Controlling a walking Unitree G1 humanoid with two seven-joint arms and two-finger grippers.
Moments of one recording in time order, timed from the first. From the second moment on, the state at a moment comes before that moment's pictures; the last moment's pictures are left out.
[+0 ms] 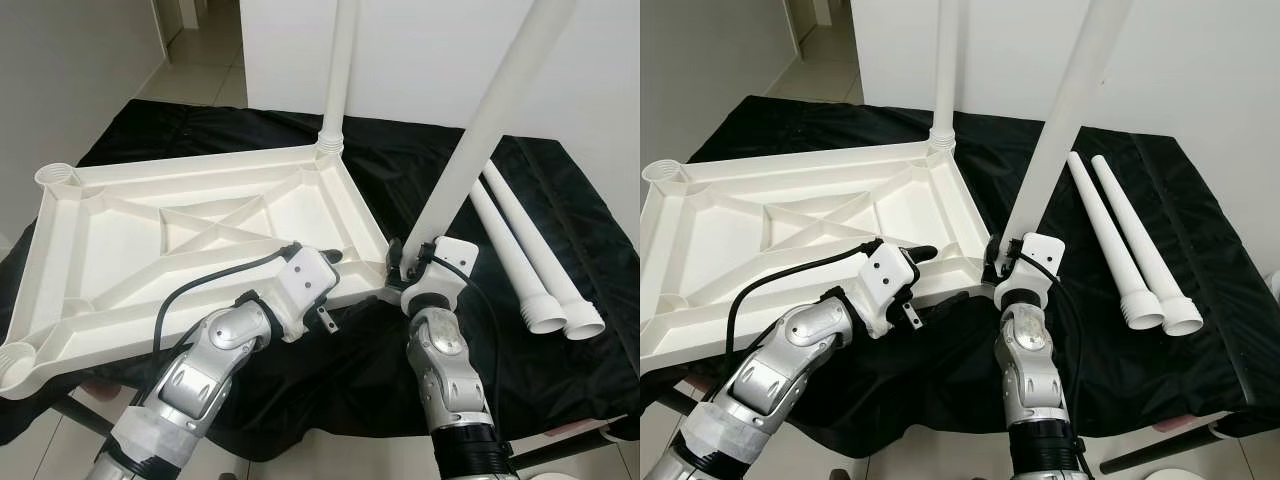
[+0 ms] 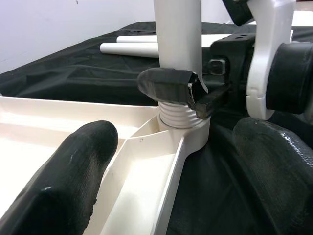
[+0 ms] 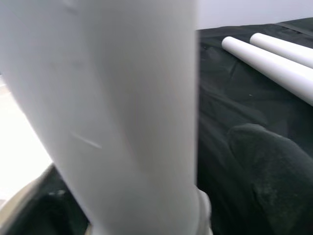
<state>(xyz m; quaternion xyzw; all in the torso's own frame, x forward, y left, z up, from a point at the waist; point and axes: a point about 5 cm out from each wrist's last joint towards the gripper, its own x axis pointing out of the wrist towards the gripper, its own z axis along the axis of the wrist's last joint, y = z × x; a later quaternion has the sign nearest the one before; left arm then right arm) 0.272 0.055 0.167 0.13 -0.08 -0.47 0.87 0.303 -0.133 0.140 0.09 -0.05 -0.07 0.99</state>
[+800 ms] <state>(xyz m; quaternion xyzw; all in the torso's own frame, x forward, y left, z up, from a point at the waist) 0.271 0.052 0.162 0.12 -0.08 -0.48 0.87 0.323 -0.152 0.160 -0.04 -0.09 0.27 0.96</state>
